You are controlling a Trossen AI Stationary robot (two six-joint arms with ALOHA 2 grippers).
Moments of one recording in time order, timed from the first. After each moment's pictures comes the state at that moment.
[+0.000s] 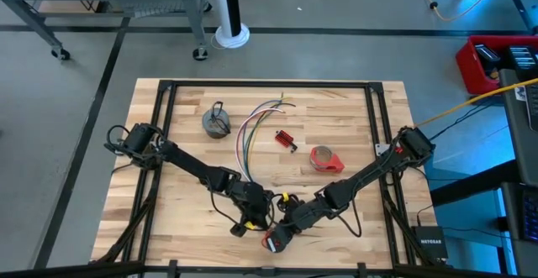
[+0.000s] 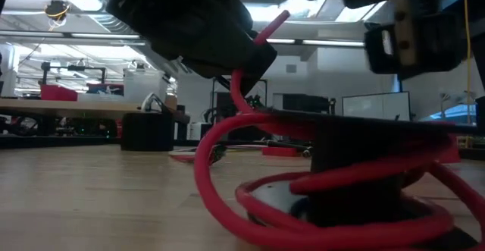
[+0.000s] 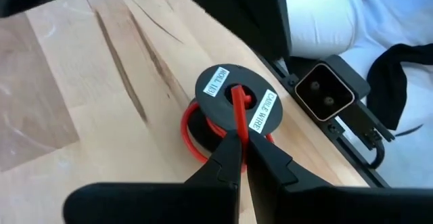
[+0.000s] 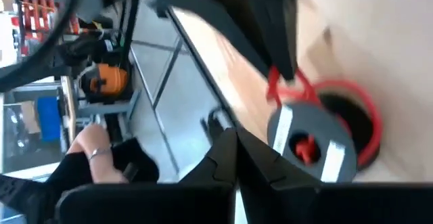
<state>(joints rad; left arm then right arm) -0.35 1.92 1.09 0.21 0.35 -0.02 0.55 1.85 1.11 0.16 0.02 1.41</state>
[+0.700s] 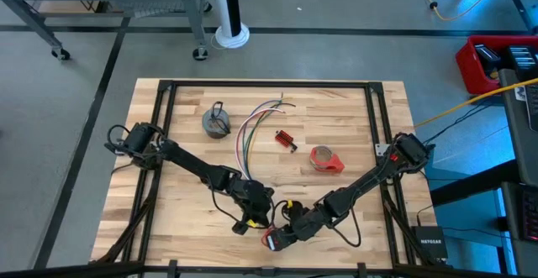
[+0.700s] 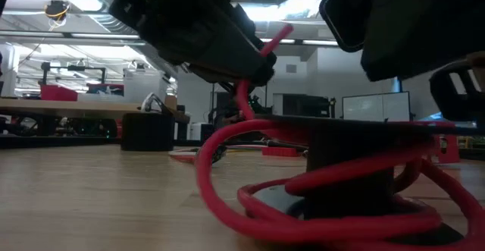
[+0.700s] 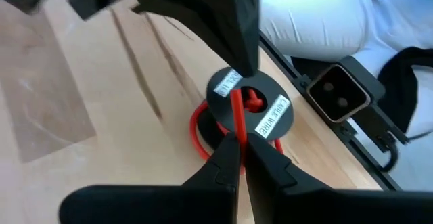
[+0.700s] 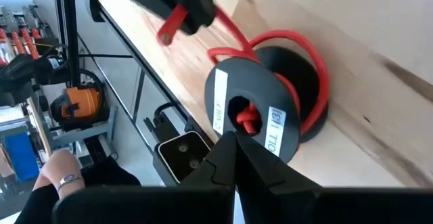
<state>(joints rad) -0.34 1.92 1.08 0.20 0.33 -0.02 0.60 1.92 1.11 0.08 0.03 1.65</state>
